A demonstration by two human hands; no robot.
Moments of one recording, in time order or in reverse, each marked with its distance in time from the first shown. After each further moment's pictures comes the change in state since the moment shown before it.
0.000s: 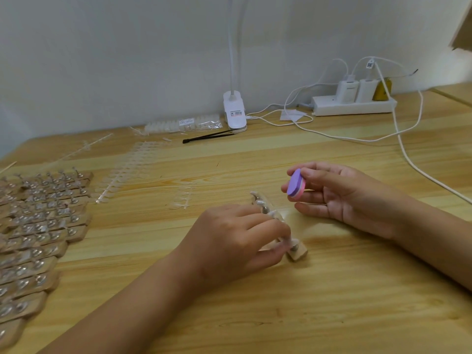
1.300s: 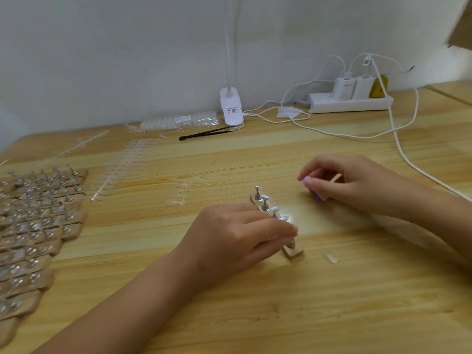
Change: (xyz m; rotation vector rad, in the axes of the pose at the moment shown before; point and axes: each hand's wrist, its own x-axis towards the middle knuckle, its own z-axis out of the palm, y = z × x) left_hand 0.000 0.000 0.005 -0.134 0.013 -0.056; right_hand -0.005 -0.012 -0.024 -1.164 0.161 -0.258
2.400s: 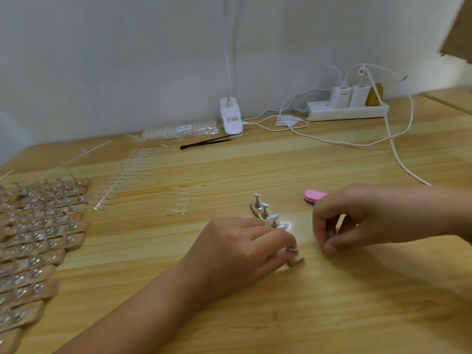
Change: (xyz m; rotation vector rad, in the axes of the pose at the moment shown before) left_hand 0.000 0.005 0.003 0.073 0.011 0.067; right_hand -0.019 -0.028 -0.015 -0.079 -0.542 -0.029
